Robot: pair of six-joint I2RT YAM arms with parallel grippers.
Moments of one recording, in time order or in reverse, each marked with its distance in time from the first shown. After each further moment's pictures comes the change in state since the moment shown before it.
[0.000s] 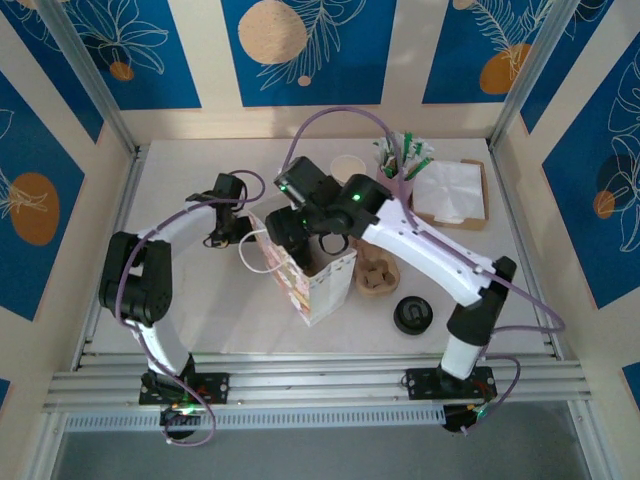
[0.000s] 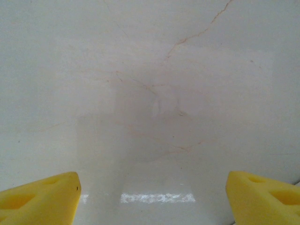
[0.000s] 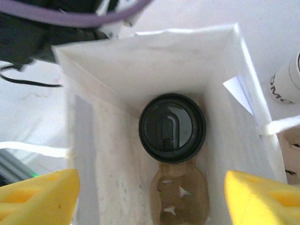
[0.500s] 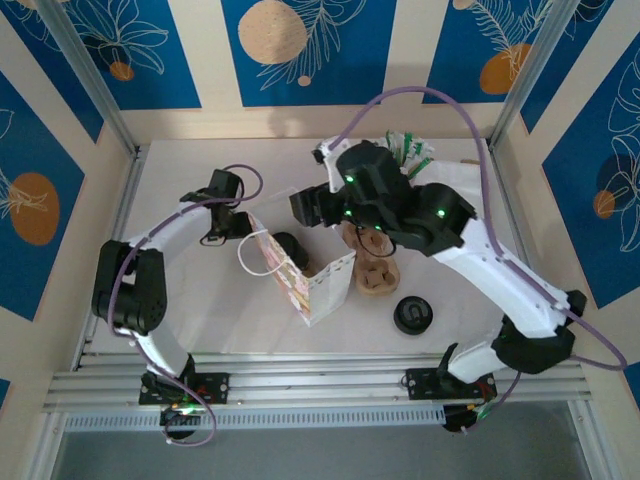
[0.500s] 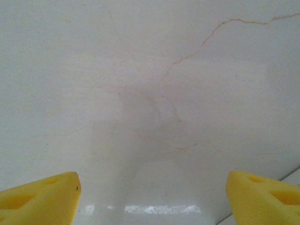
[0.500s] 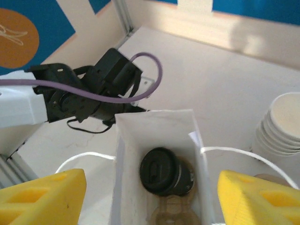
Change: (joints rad) left arm 0.000 -0.072 0.000 -0.001 -0.040 0.023; right arm -0.011 -0.296 -0.087 0.168 0.070 -0.109
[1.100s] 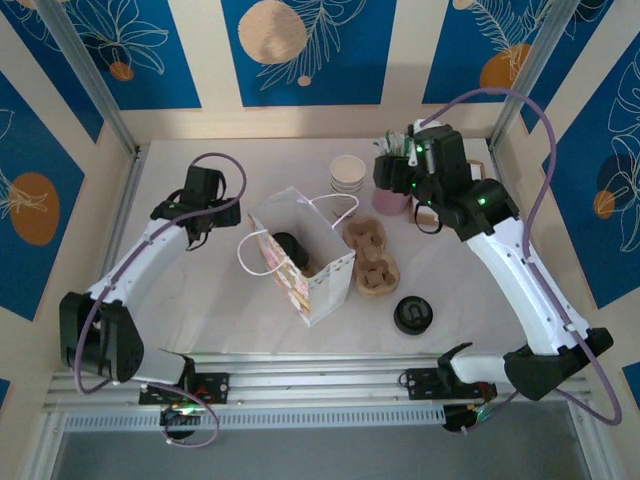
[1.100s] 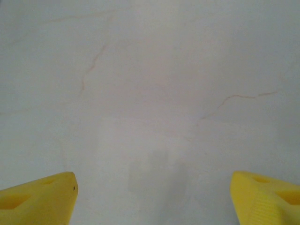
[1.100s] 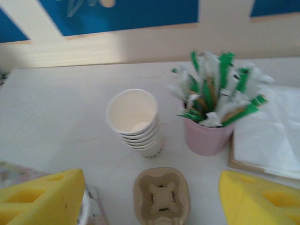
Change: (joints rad) left arm 0.000 -0.313 -0.072 0.048 -0.224 0.070; right arm -0.513 -0.140 -0.282 0.079 -0.010 0.029
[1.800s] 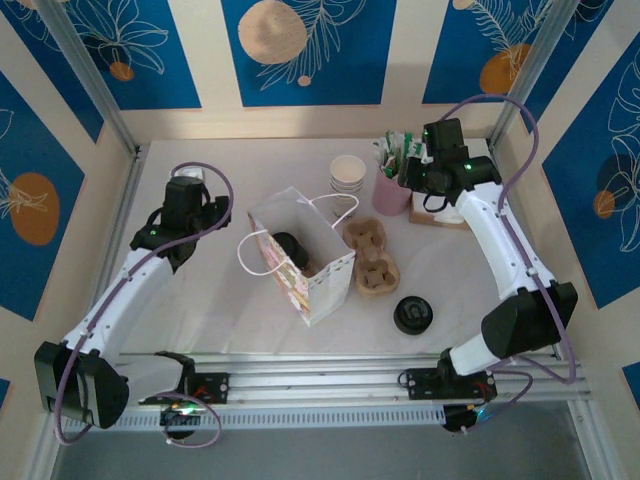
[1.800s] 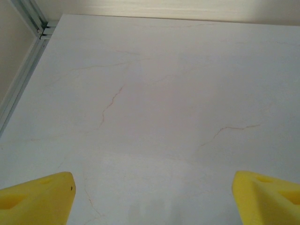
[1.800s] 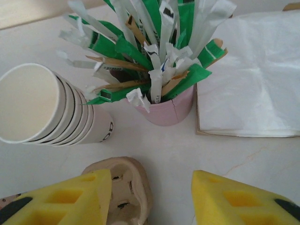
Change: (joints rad) left arm 0.000 -0.212 -0.117 0.119 -0.034 0.045; right arm -0.241 0.223 -0.033 -0.023 -0.150 -0.001
